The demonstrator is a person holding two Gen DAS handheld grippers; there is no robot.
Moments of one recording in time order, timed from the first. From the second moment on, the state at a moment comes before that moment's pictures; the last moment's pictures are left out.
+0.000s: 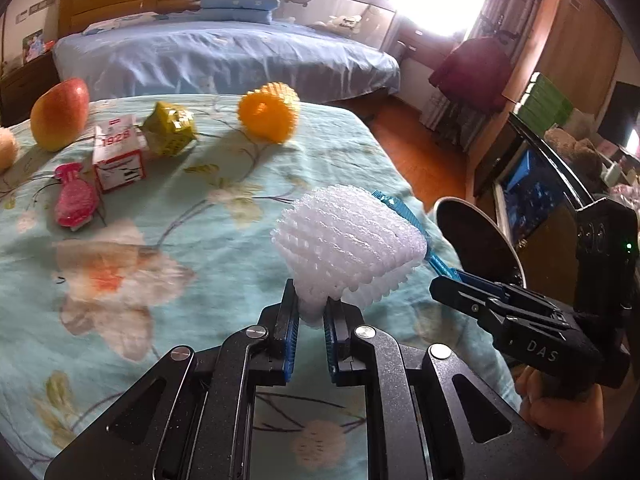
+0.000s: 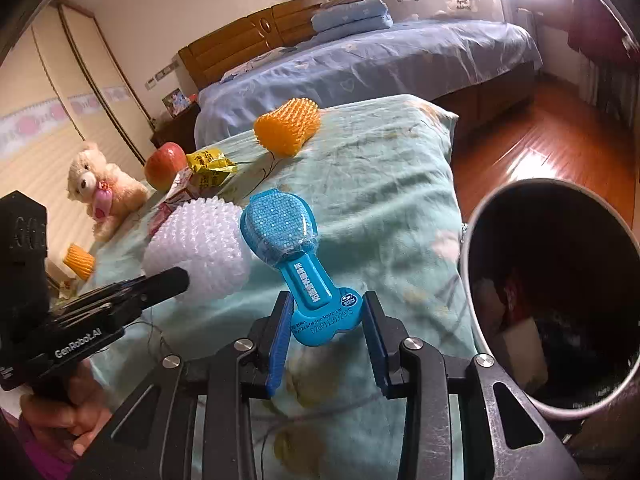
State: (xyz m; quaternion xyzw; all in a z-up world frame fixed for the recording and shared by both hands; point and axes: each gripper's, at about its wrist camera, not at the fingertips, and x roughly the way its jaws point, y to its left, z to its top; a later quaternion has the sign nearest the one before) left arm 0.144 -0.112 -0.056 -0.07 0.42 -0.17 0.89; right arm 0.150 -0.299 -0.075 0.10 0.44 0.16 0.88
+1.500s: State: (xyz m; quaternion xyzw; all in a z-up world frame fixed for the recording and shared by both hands) left arm 0.139 -0.237 -0.047 0.00 0.42 -0.27 0.87; right arm 0.093 -0.414 -0.067 0.16 0.39 0.01 0.90
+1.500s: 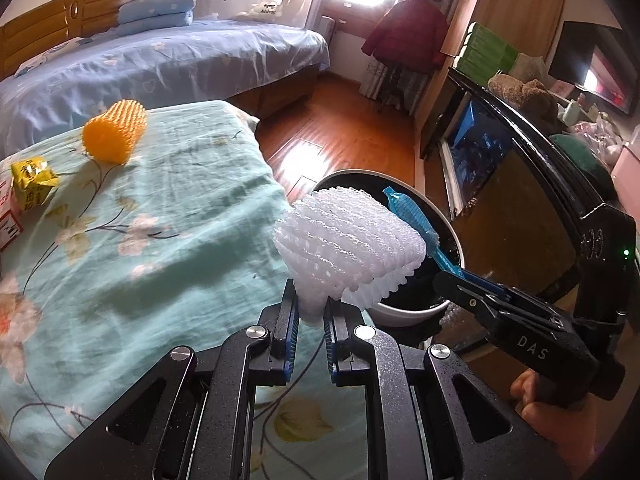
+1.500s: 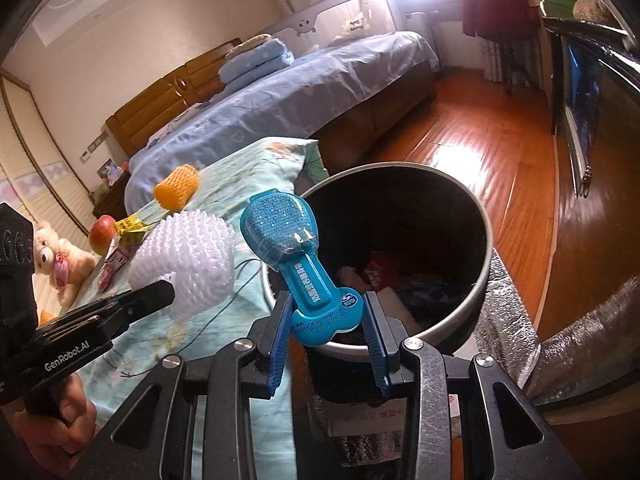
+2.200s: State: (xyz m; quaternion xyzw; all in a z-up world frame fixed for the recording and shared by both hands) left arm 0.159 -0.279 -0.056 0.02 0.44 -0.28 0.85; right arm 0.105 -0.442 -0.074 0.14 0.40 -0.04 0.90
